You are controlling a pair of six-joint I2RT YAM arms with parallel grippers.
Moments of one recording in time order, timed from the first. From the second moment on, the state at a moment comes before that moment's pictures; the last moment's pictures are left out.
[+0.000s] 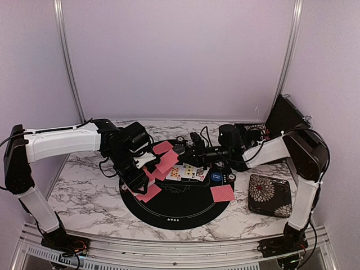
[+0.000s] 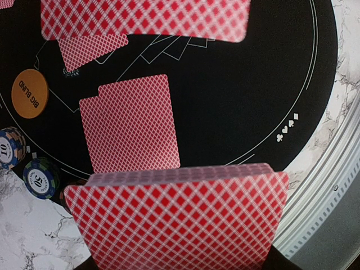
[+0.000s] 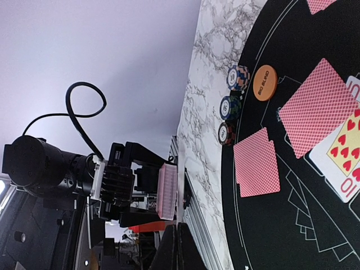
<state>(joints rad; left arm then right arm) -0.84 1.67 1.33 -1.02 0.16 0.00 0.61 1.90 0.99 0.65 -0.96 1.18</state>
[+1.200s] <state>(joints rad) -0.84 1.67 1.32 -1.02 0.16 0.00 0.60 2.35 1.58 0.01 -0.95 0.72</state>
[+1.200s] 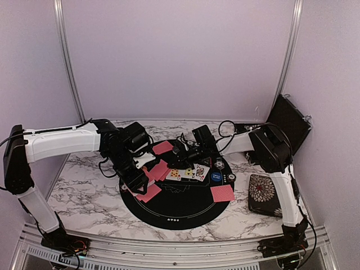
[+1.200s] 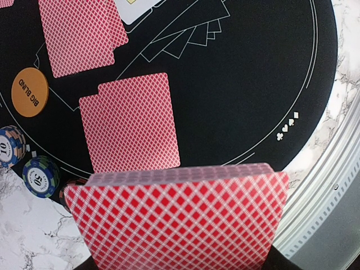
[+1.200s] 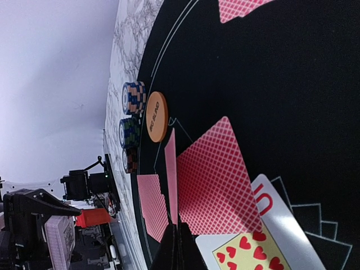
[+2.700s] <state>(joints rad) -0.84 1.67 1.32 -1.02 0.16 0.00 0.66 2.50 1.95 -0.39 -0.76 0.50</state>
